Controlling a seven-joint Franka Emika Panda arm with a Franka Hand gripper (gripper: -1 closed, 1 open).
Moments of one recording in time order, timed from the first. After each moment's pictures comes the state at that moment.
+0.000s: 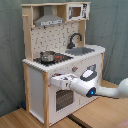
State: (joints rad) arm -0.93 -1.49 1.56 -2.02 -0.49 2.94 -0.25
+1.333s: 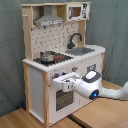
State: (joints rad) arm -0.86 -1.48 1.55 -2.02 -0.49 2.87 -0.39
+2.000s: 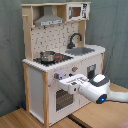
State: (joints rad) arm -0.72 -1.48 1.54 -2.10 -0.49 2.75 -0.39
